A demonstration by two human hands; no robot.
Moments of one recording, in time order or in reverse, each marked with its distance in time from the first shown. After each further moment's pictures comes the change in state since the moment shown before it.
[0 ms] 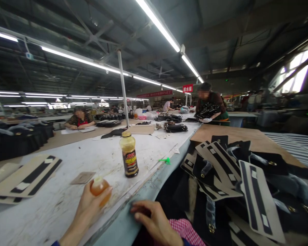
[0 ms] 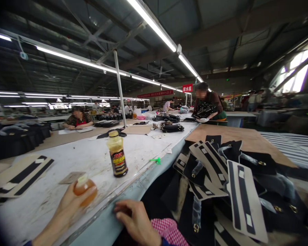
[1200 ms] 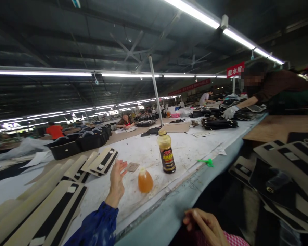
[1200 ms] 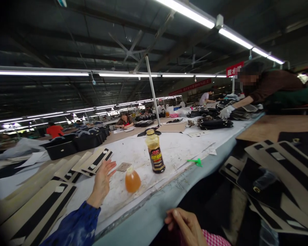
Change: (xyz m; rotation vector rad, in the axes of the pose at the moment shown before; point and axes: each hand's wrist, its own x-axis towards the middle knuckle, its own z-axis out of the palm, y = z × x) left_hand 0.036 0.054 -0.050 -0.255 0.187 0.073; right_hand -0.024 0.033 -0.025 0.155 -0.040 0.095
